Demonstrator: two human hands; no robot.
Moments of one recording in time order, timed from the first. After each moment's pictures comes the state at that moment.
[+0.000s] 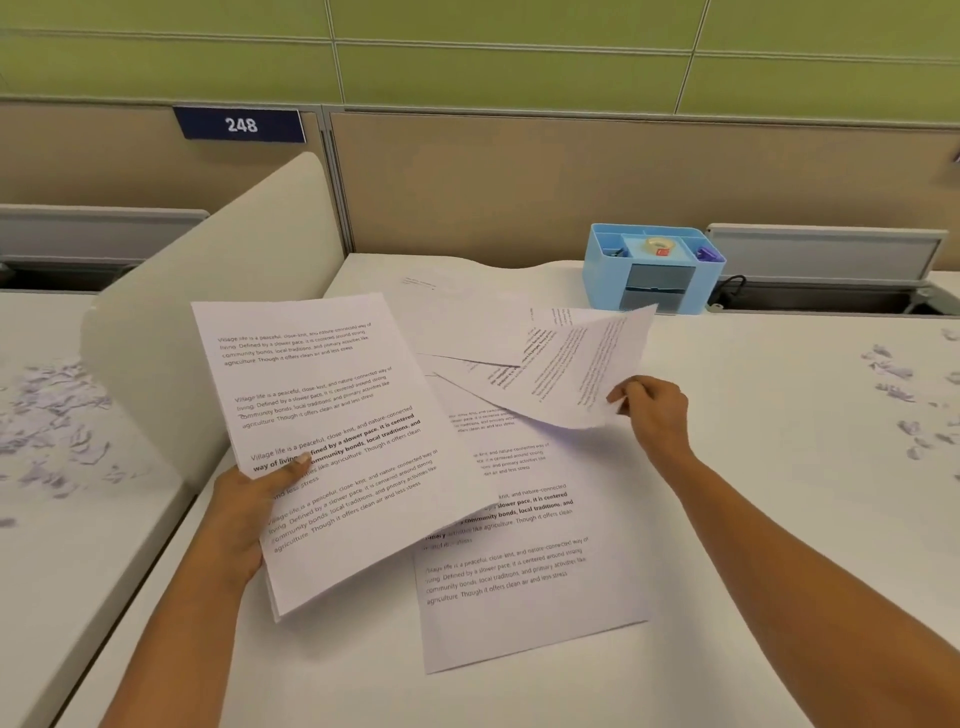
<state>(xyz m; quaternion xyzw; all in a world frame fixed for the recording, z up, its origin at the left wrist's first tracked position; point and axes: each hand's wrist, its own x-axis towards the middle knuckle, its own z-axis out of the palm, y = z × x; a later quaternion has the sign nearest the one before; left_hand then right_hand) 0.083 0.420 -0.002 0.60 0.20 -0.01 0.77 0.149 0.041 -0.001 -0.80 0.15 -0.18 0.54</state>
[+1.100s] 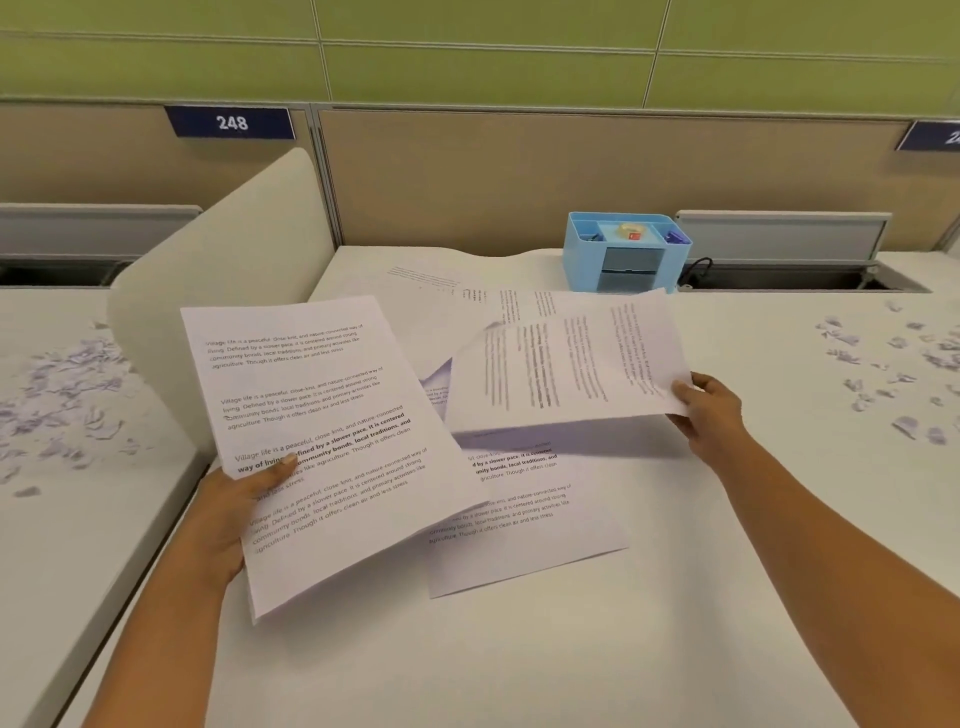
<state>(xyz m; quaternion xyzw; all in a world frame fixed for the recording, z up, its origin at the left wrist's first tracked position) 0.027 0.427 0.016 0.60 0.15 -0.03 0.79 0.093 -0.018 0.000 -0.58 0.30 -0.15 0.74</state>
